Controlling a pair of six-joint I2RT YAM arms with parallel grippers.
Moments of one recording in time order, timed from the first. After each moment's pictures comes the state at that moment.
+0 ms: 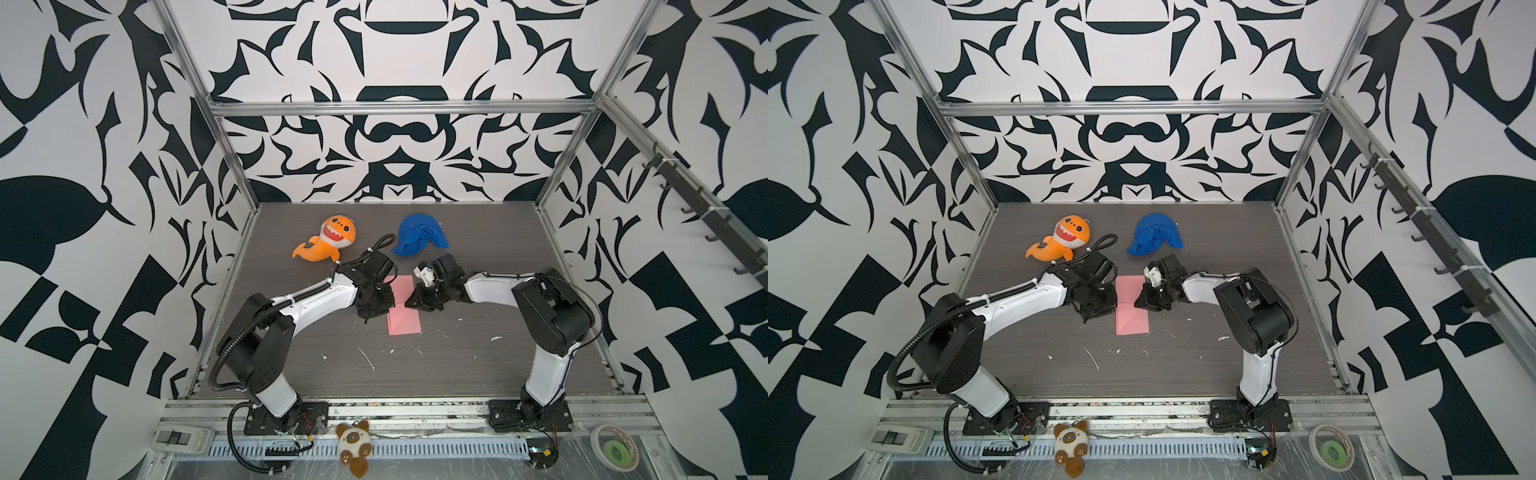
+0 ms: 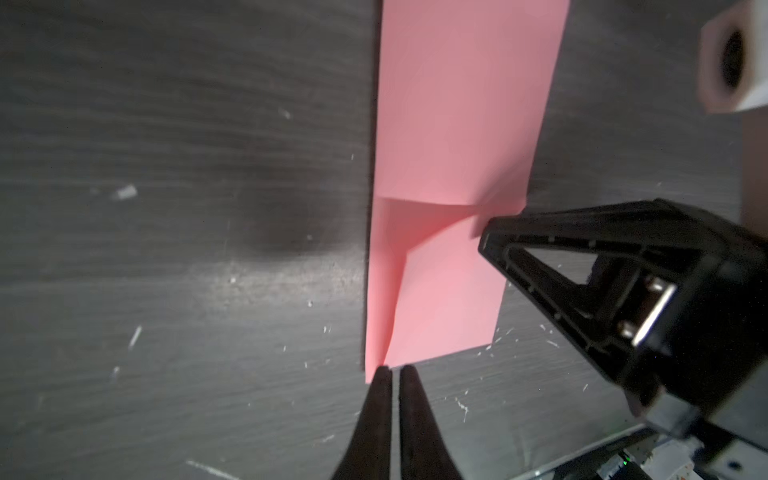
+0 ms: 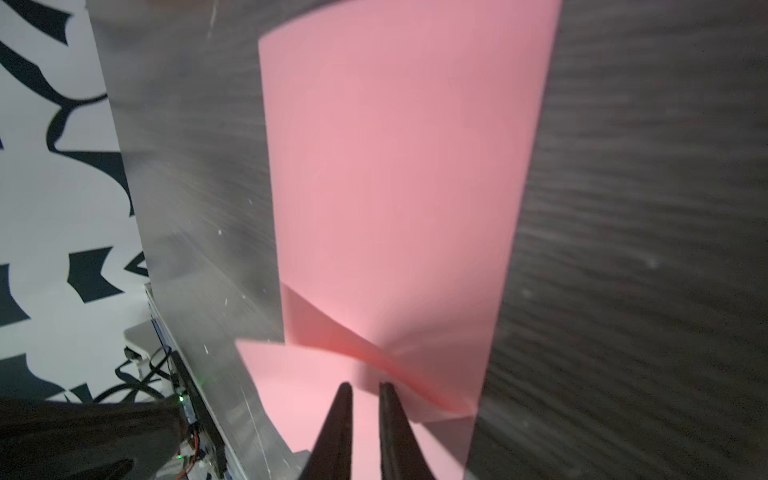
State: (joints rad) left arm -0.72 1.64 1.09 -0.63 0.17 -0.88; right arm 0.52 1.85 0.96 -0.11 -0.59 0.65
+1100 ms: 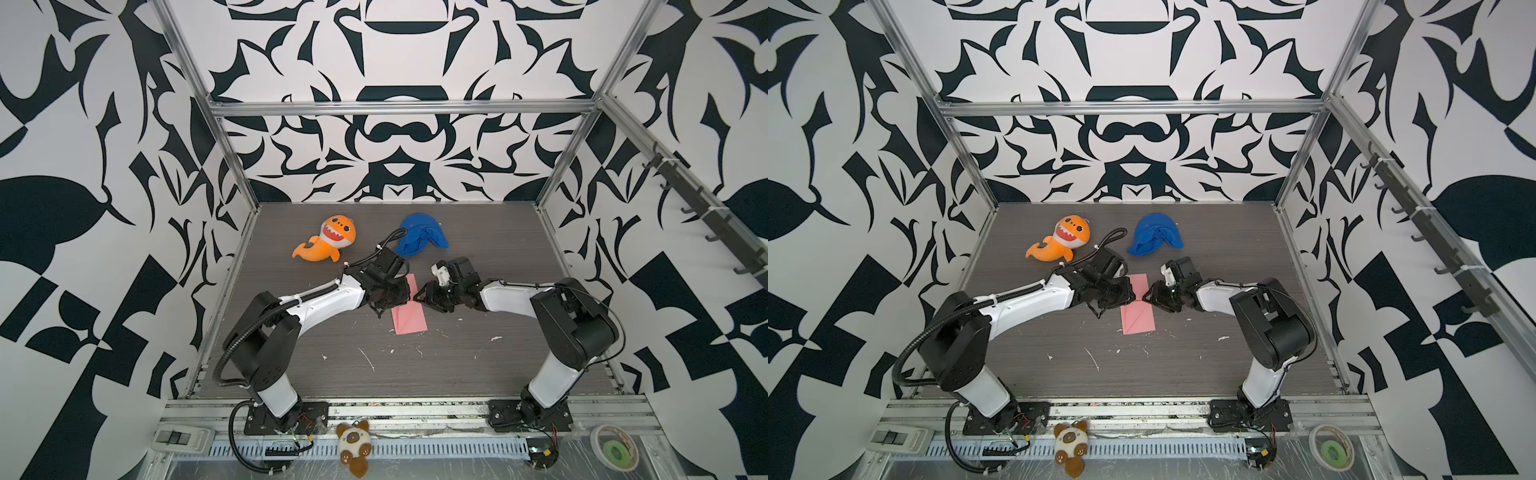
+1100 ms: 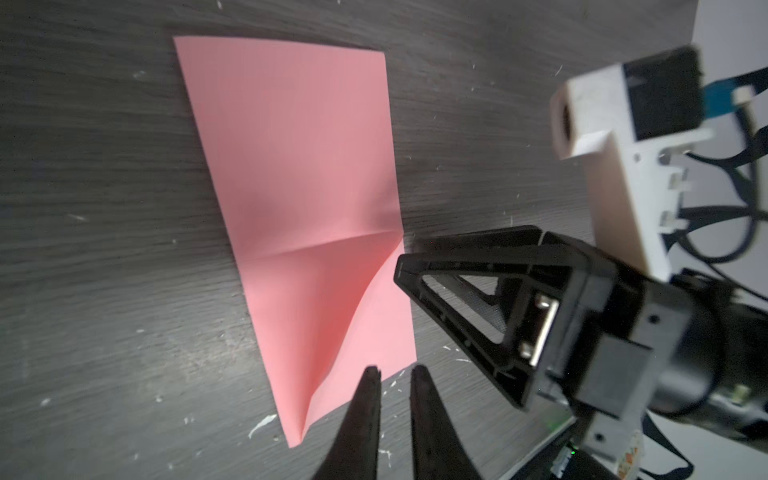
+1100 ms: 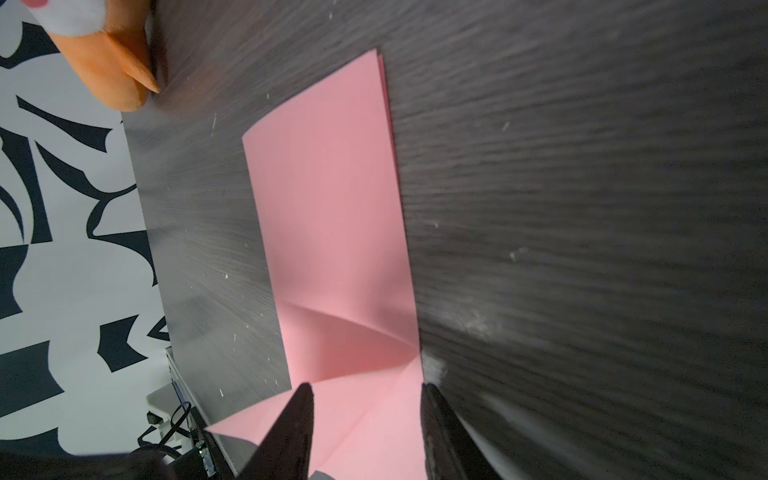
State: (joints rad) left arm -0.77 1.69 1.11 -0.42 0.20 -0.87; right arm 0.48 1.73 0.81 0.02 -0.52 0.78
